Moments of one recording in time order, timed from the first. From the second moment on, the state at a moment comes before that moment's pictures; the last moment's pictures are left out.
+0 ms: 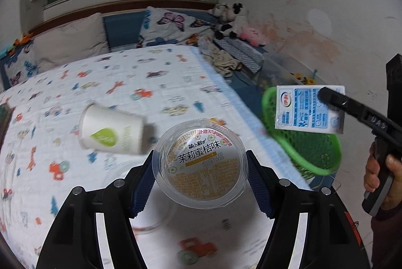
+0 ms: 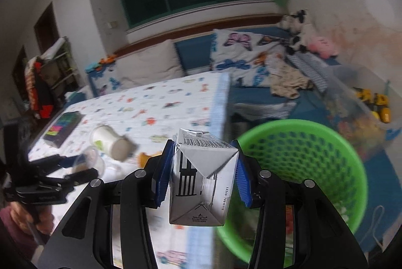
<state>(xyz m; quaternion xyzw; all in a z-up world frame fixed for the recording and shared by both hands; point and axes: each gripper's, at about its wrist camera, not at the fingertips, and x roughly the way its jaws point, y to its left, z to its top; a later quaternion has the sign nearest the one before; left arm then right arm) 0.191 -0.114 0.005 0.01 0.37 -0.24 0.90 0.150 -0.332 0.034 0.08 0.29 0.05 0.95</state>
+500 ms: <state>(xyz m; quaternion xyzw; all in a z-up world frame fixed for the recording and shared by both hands) 0.205 -0.227 0.015 0.06 0.37 -0.32 0.87 0.139 -0.421 -0.010 0.13 0.33 -0.06 0.93</state>
